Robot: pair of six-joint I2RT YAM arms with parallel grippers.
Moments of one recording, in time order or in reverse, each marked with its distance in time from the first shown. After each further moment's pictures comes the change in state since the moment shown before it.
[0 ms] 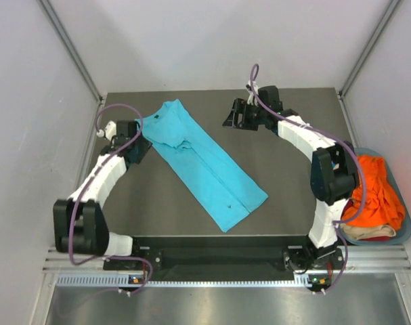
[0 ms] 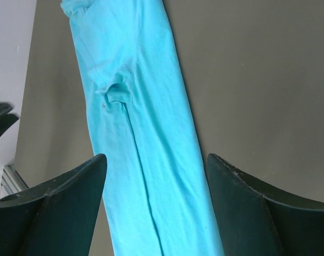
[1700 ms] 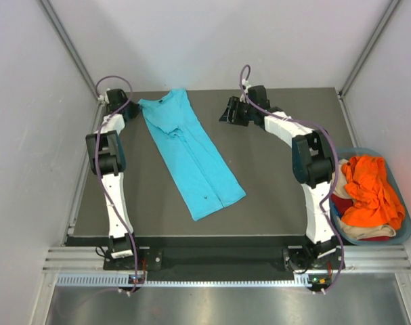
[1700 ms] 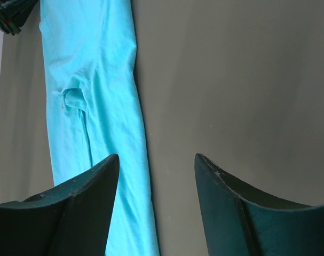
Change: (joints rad) left arm 0.305 1.277 1.131 0.371 0.400 0.120; right arm 0.000 0.309 0.232 0.088 0.058 0.035
